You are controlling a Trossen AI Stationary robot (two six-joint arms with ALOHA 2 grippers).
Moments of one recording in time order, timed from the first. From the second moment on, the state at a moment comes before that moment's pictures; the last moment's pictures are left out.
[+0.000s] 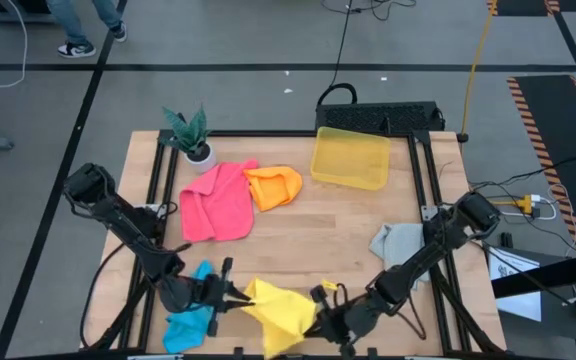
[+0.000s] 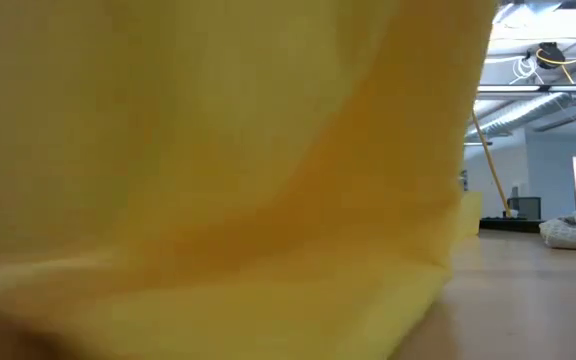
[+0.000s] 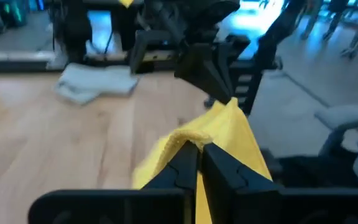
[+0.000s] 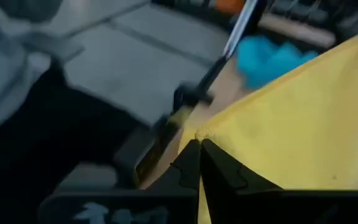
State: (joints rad) left arm -0.82 1.48 0.70 0.54 -0.60 -0.22; right arm 0.71 1.82 1.09 0.28 0.24 0.00
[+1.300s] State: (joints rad) left arm -0.33 1.50 0.70 -0.01 -0.86 -0.46; right arm 0.53 1.48 0.60 0.33 0.48 0.25
